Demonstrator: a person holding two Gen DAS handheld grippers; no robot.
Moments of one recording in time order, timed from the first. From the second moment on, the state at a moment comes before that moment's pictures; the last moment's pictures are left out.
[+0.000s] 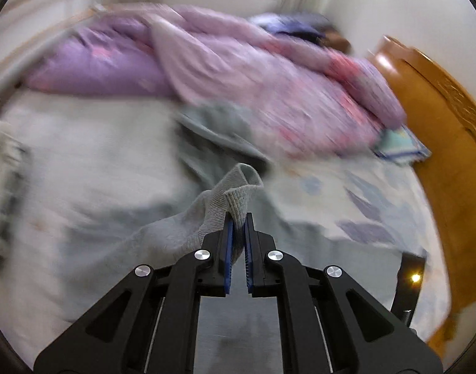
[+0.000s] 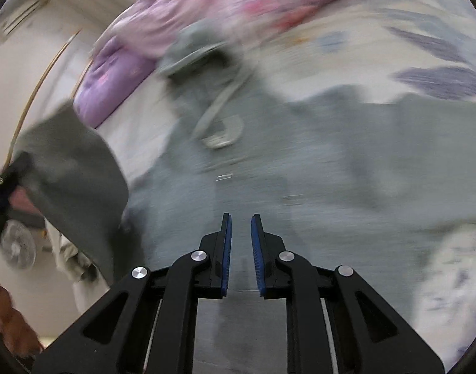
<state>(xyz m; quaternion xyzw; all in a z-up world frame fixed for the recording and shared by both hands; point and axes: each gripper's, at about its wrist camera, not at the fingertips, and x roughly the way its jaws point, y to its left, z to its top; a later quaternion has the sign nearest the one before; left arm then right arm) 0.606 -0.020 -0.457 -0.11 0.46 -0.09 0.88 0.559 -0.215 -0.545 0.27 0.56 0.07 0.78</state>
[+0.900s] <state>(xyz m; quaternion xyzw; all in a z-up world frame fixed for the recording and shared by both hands) 0.568 0.161 -0.589 -0.09 0.60 0.16 0.78 0.574 -0.214 -0.646 0.34 0.61 0.03 0.71</state>
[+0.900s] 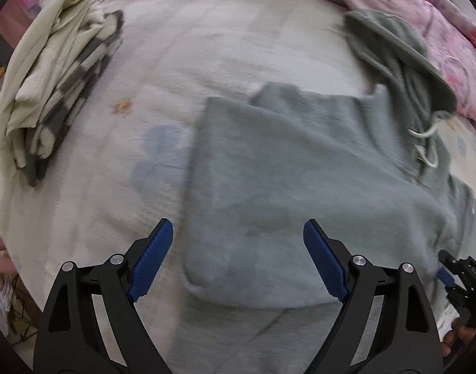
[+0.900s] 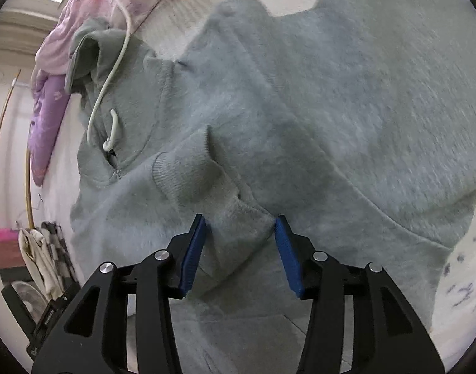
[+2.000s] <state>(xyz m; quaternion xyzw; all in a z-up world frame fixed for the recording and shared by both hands) 0.605 0.030 -0.610 -0.04 0.63 0.07 0.77 0.509 -0.431 -0.608 0.41 0.48 -0.14 0.77</state>
